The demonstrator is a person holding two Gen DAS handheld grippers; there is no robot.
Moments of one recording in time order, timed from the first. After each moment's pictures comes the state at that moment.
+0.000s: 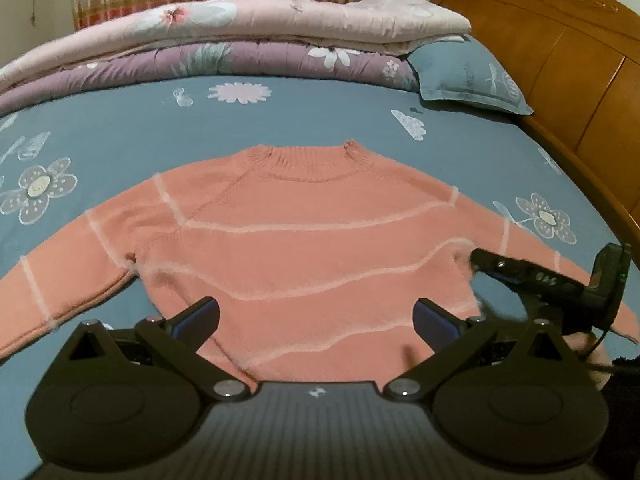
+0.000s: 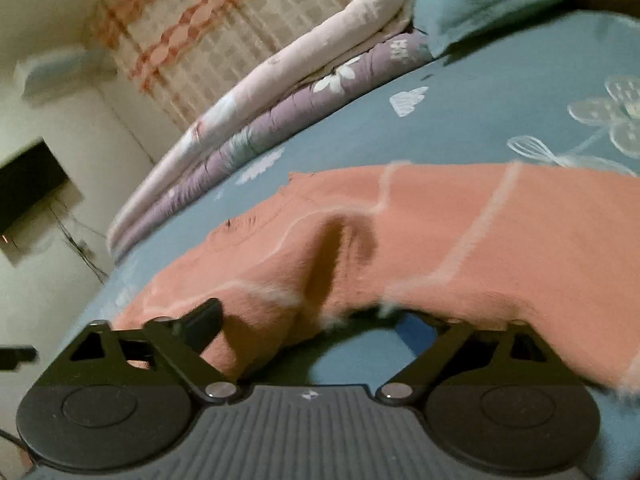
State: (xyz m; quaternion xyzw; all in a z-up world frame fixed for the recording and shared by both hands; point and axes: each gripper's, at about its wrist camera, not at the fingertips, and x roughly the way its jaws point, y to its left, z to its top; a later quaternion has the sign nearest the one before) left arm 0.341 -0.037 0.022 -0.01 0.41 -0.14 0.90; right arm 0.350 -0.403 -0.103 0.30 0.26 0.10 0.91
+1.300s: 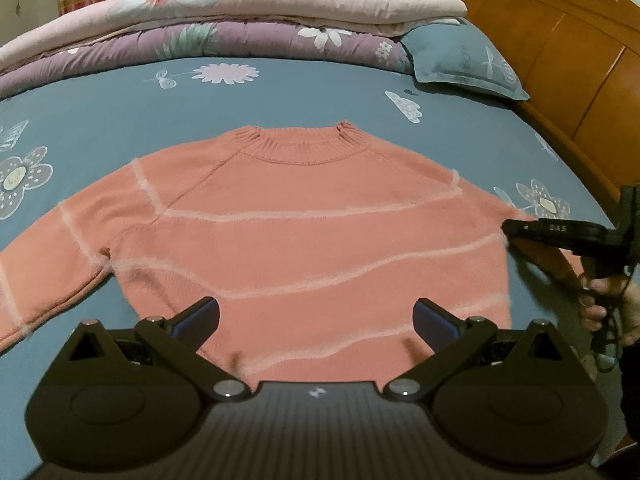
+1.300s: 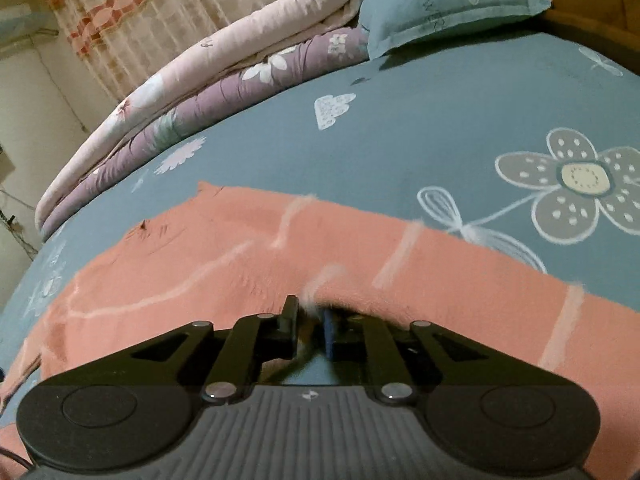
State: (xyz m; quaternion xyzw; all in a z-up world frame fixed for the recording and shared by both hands) left arm 0.361 -0.044 0.004 0.00 0.42 -0.16 0.89; right arm 0.367 -0.440 -0.066 0.22 0.35 0.00 0.91
